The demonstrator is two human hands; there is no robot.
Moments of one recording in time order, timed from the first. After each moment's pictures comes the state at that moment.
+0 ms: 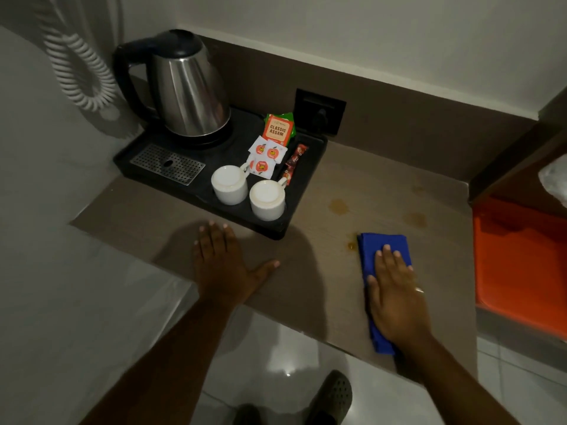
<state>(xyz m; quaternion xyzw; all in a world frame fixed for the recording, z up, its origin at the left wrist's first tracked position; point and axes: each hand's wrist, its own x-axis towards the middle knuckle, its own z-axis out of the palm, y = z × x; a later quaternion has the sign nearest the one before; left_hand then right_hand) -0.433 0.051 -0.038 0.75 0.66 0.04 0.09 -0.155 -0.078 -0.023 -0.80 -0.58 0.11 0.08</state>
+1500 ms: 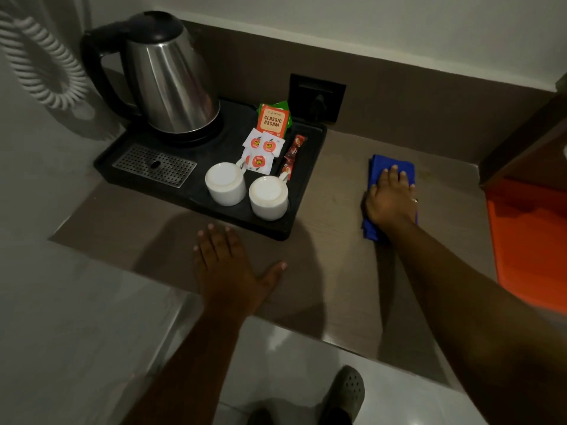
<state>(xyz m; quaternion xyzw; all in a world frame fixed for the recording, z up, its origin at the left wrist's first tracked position) -0.432 0.053 -0.048 0.75 0.65 0.05 0.06 -0.117 0.092 -0.019 -0.87 -0.48 0.09 0.06</state>
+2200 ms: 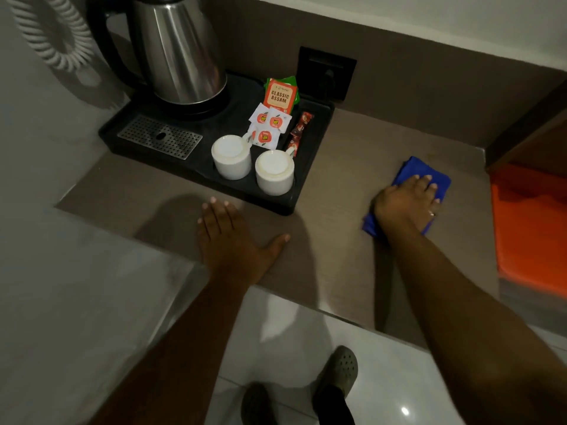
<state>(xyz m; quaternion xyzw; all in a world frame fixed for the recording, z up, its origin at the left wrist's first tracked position) -0.431 0.056 -0.046 0.74 0.67 0.02 0.09 -0.145 0.051 -0.024 -0.94 -0.31 0.07 0.09</state>
